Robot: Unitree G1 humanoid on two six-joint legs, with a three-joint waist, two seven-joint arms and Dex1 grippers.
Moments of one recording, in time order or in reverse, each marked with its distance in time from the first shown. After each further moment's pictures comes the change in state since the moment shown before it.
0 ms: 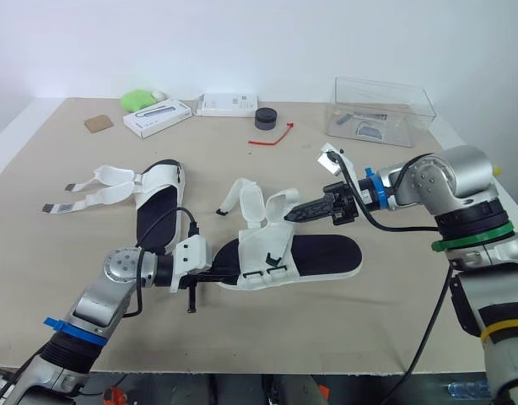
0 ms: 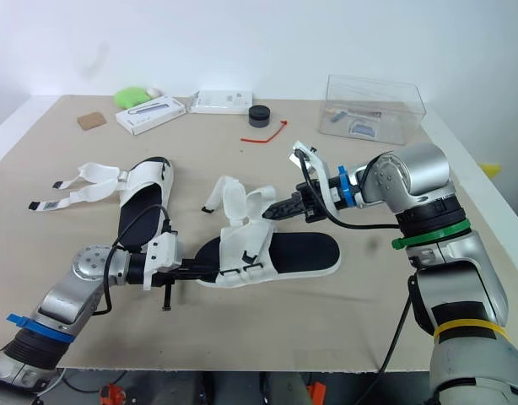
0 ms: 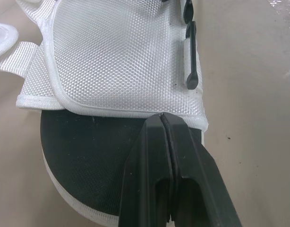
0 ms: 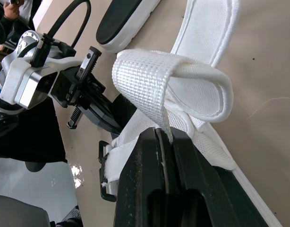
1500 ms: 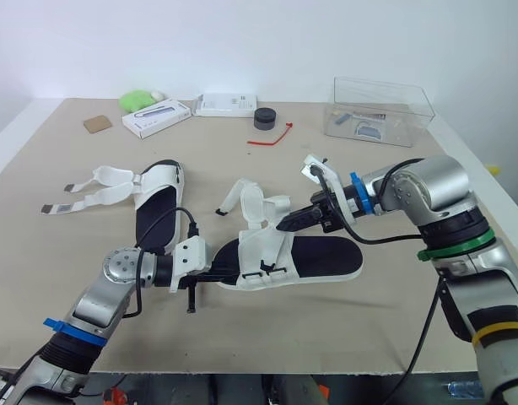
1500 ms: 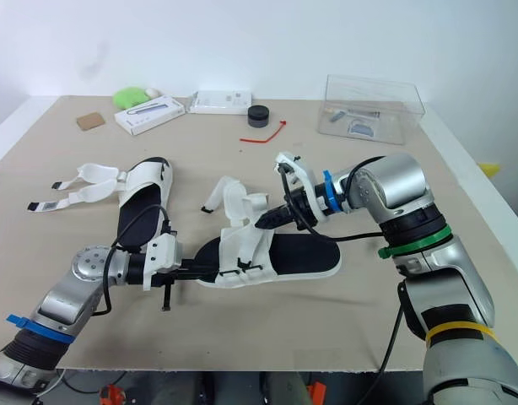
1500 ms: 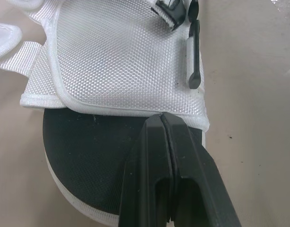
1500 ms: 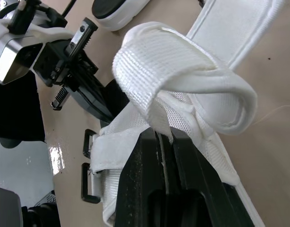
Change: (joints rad) left arm 0.005 0.000 0.002 0.003 0.010 -0.021 0.001; right arm 0.033 0.042 0.043 -0.100 -0.134 -0.058 0.060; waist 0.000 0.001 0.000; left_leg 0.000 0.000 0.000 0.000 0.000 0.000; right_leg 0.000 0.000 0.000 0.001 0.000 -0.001
